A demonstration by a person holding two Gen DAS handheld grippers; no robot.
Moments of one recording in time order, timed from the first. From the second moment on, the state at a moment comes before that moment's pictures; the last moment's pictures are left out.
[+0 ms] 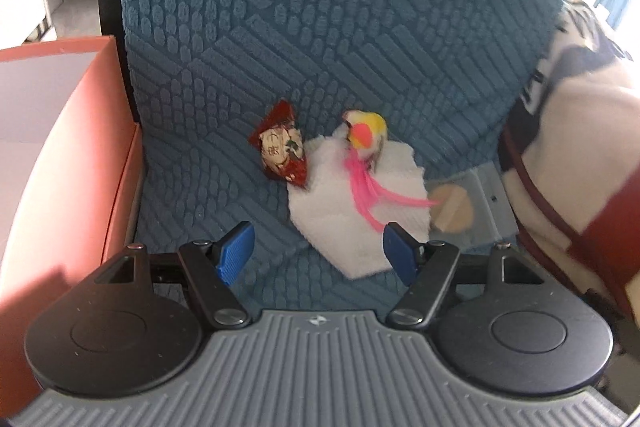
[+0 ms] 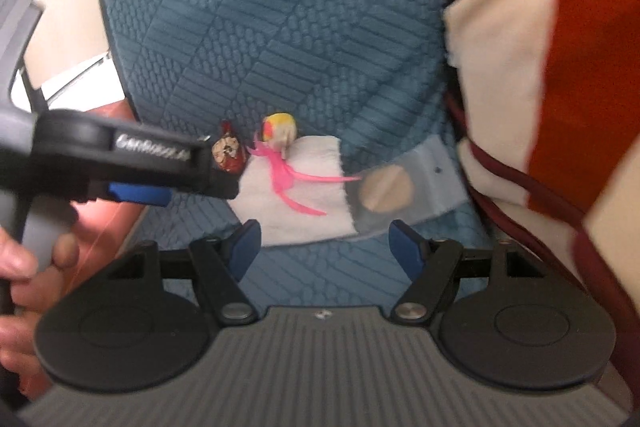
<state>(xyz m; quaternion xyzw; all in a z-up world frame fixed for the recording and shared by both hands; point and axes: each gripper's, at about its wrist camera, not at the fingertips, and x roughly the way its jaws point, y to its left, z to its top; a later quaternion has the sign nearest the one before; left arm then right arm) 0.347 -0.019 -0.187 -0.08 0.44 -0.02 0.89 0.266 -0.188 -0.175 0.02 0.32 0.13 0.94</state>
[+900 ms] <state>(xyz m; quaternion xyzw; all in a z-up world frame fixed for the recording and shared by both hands) 0.444 0.021 -0.227 -0.17 0.47 0.03 0.86 0.342 -0.138 -0.228 -0.04 0.38 0.16 0.91</state>
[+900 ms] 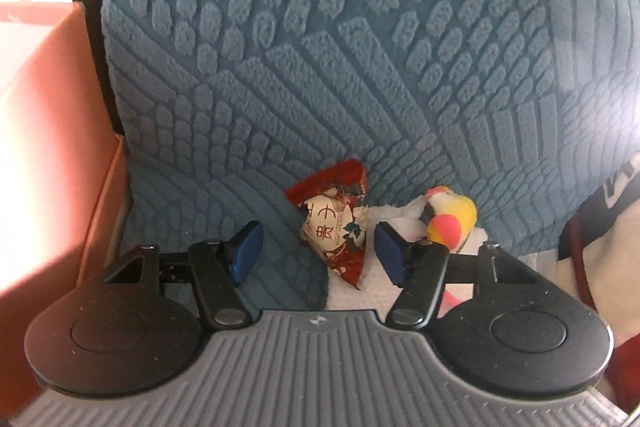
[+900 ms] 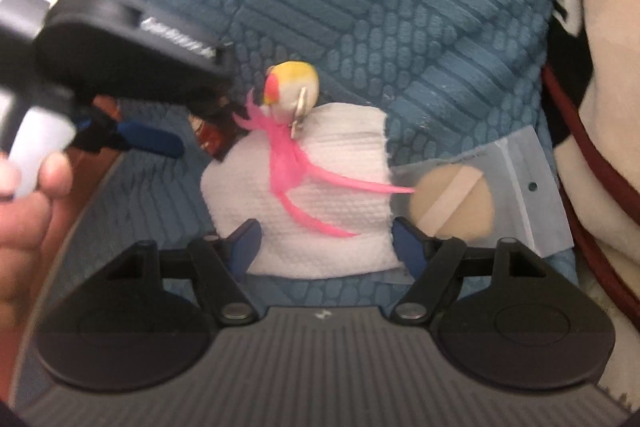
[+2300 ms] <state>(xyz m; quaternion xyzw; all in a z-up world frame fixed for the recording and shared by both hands) 0.326 0.018 -0.197 -0.15 0.47 -0.04 0.87 0.231 -0.178 -0.191 0.06 0.43 0.19 0.88</state>
